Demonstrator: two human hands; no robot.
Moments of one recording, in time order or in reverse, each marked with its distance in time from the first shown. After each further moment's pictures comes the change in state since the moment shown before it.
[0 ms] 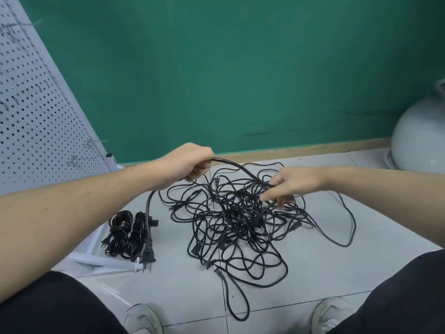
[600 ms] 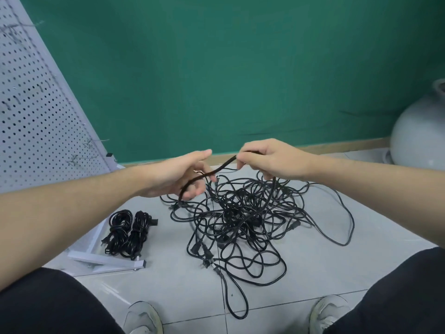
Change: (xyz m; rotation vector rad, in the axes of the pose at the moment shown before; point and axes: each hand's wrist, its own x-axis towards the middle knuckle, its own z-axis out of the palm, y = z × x) left_hand -0.015 -0.016 -0.010 -0.108 -0.255 -0.234; right_hand -0.007 -0.055 -0.001 0.233 0.370 -0.328
